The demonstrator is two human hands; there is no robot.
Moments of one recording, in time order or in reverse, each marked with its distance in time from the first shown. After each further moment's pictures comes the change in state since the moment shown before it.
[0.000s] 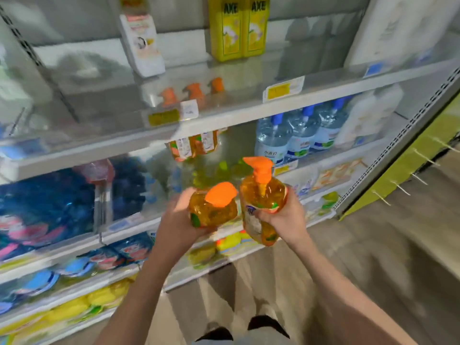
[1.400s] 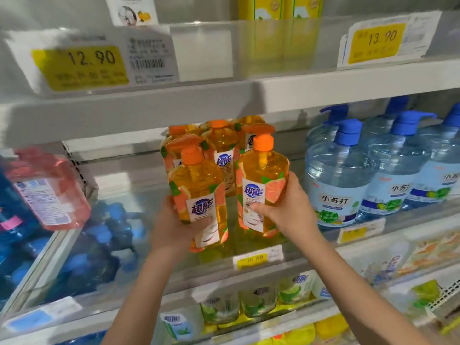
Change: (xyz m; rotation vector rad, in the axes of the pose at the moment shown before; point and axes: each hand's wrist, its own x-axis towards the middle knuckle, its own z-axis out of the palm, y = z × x) left_hand 0.205 -0.137 0.105 -0.277 0.329 -0.243; right_hand 0.258 0.069 0.138 -0.106 -0.008 -0.365
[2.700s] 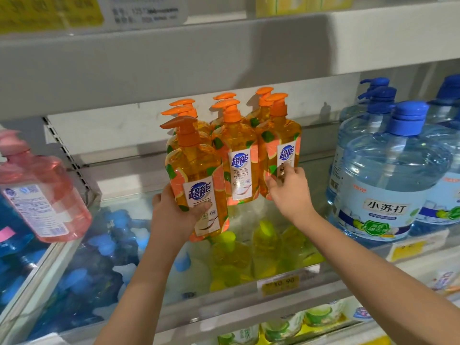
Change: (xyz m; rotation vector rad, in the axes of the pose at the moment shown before) left_hand 0.063 -0.023 -0.002 0.154 0.106 0.072; right_hand 0.074 0.005 0.067 -0.029 0.030 0.051
